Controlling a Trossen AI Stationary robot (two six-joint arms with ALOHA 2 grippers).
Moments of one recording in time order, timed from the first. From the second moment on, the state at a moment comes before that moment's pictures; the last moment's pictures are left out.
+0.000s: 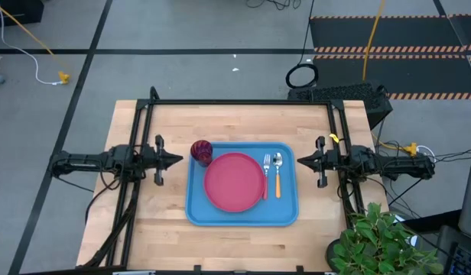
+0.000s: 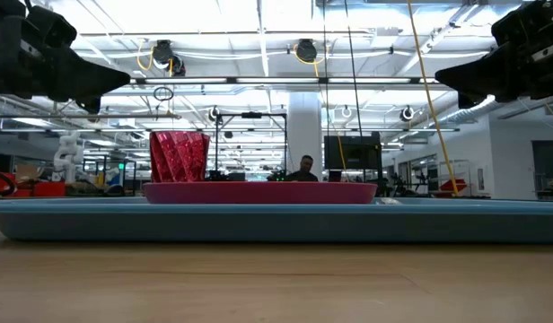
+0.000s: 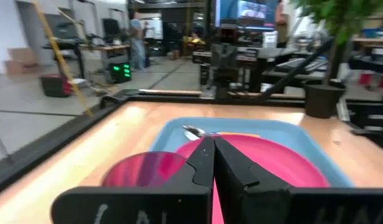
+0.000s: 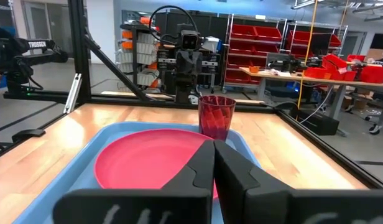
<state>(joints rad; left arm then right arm) -0.03 0.03 0.01 0.02 -0.12 0.01 0.02 0.00 0.01 0.01 0.05 -0.07</state>
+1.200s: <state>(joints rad) -0.08 0.00 0.01 0.03 -0.09 0.07 0.02 0.01 0.01 0.02 0.05 -0.07</state>
